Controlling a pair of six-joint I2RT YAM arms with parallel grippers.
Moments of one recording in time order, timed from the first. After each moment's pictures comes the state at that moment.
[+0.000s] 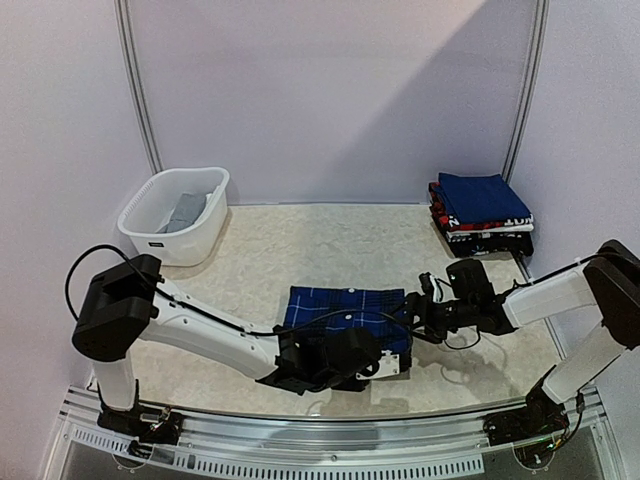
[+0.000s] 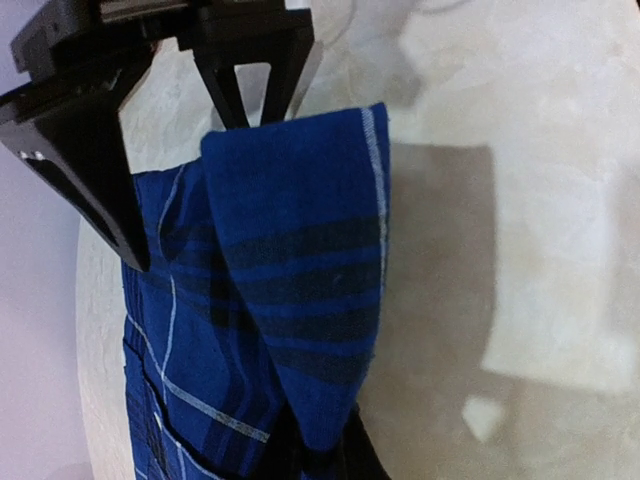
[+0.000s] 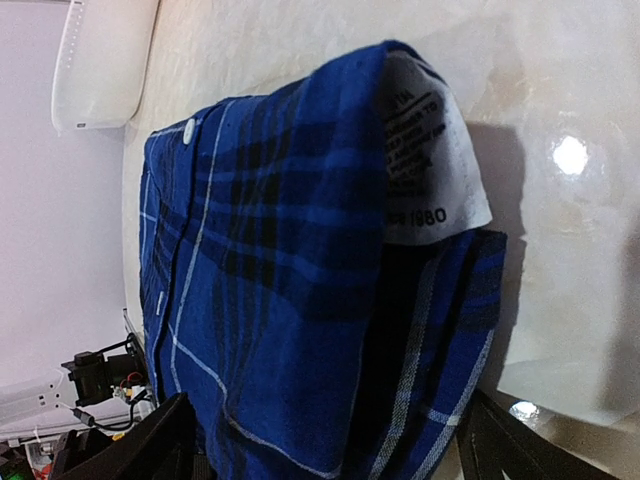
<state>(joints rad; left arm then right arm) -1.38 1.98 1.16 0.00 -0.48 0.50 0.58 1.53 0.50 0.30 -0.46 0.90</state>
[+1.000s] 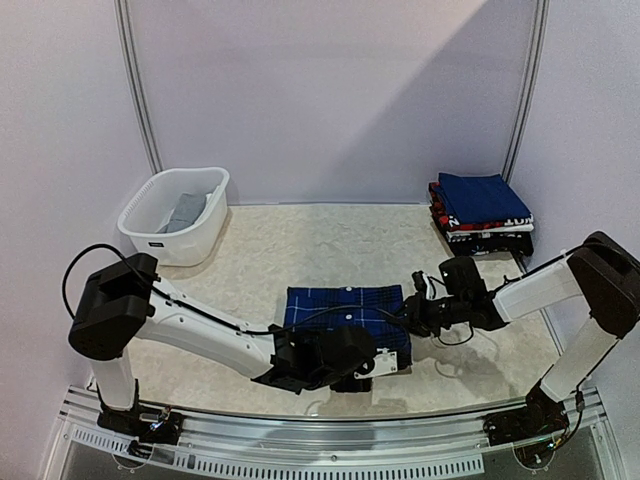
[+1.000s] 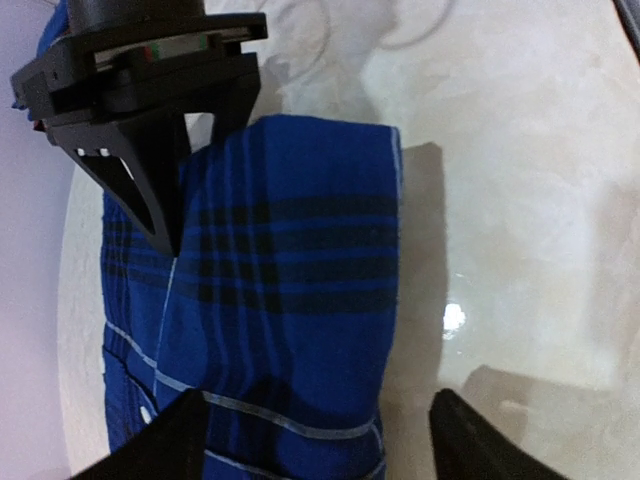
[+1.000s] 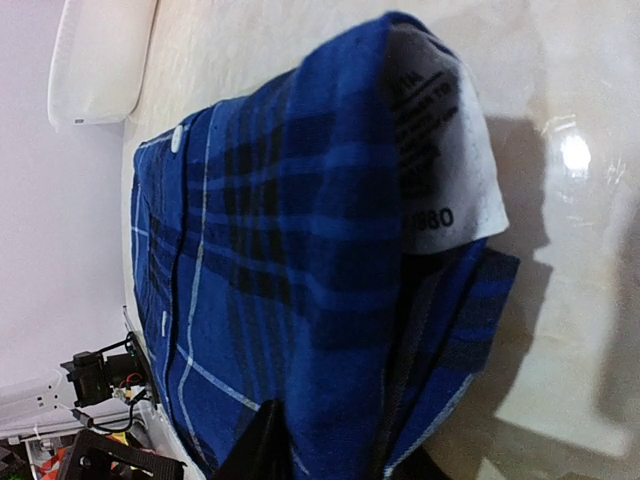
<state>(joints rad) -1.37 1.96 1.13 0.04 -0.43 0.47 0.58 1.62 0.55 0.33 -0.49 0.90</state>
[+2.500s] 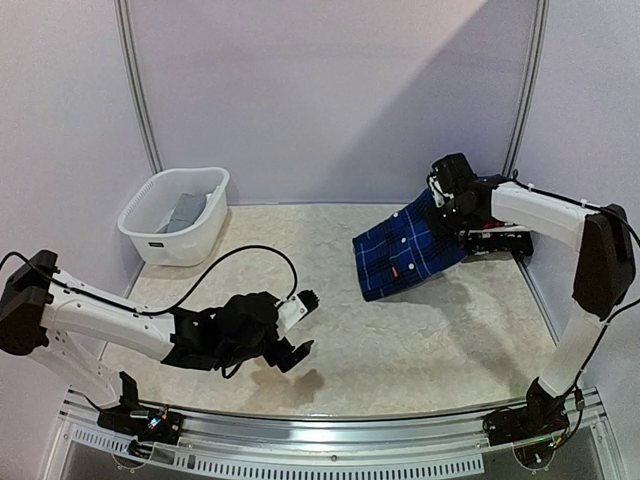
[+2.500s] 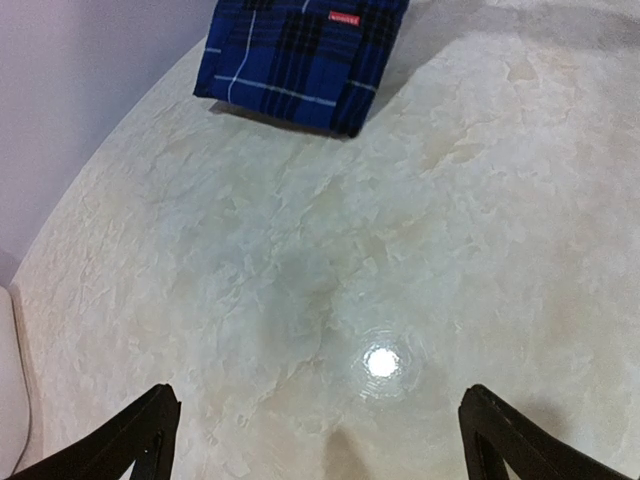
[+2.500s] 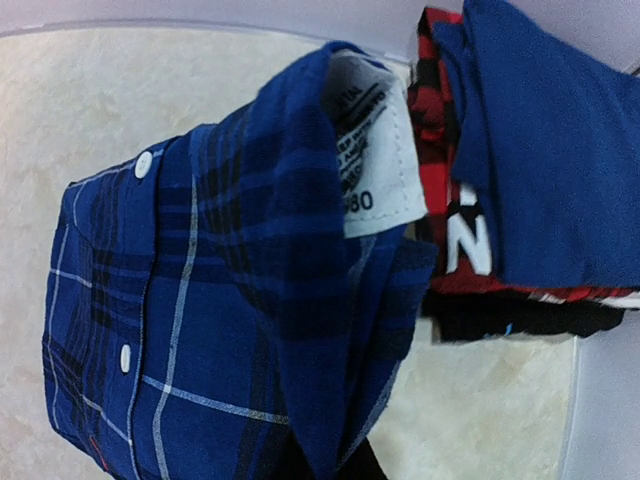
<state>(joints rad) -1.19 1.45 0.64 0.14 -0.48 0.06 0.44 1.75 1.42 -0.57 0.31 0.15</state>
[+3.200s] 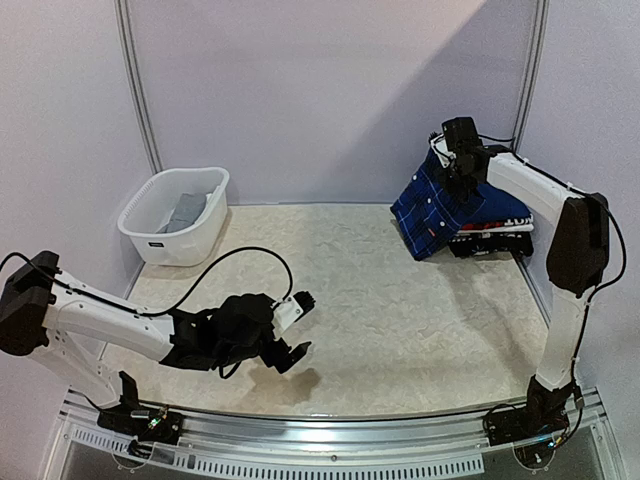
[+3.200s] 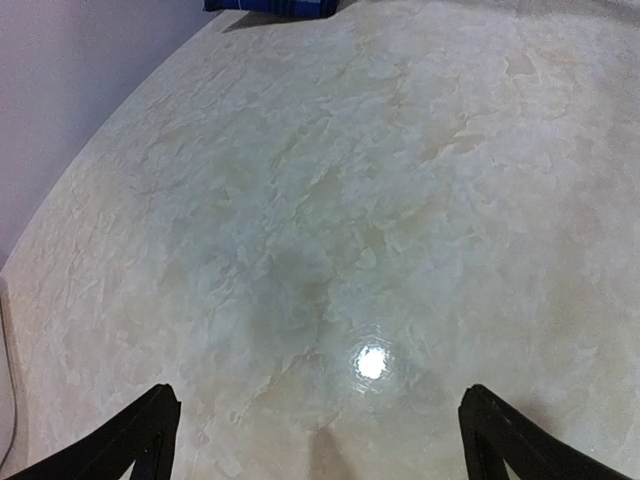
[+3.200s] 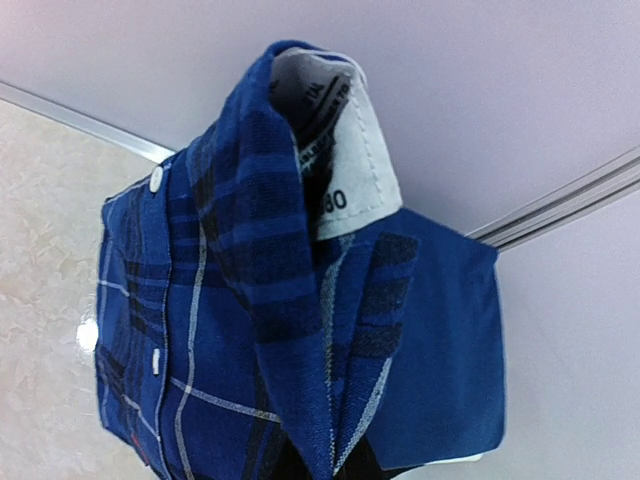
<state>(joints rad) -1.17 1.45 0.60 0.19 -0.44 0.06 0.32 1.98 1.85 -0.54 0.46 -0.29</state>
